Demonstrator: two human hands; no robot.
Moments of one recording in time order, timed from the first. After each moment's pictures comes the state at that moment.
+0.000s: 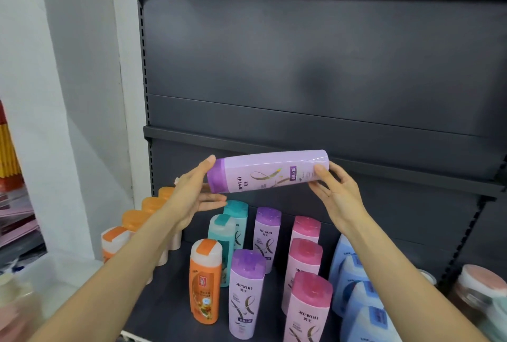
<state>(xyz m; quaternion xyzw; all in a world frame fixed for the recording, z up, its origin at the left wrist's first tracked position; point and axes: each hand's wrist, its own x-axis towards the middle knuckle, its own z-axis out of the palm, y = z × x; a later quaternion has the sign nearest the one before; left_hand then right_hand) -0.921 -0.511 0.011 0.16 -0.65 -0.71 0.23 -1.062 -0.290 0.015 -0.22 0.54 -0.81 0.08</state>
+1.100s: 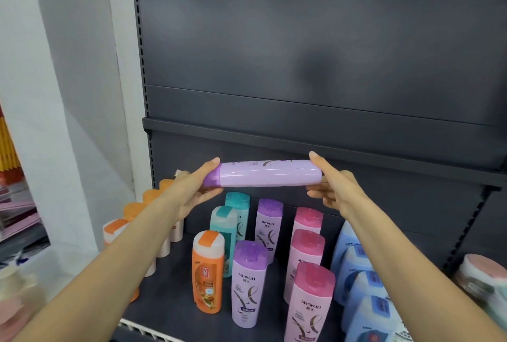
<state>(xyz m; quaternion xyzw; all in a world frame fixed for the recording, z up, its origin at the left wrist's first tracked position) -0.929 -0.523 0.008 0.26 -0.57 -0.75 0.20 -1.058 -0.296 0.028 -0.07 0.74 -0.66 0.11</state>
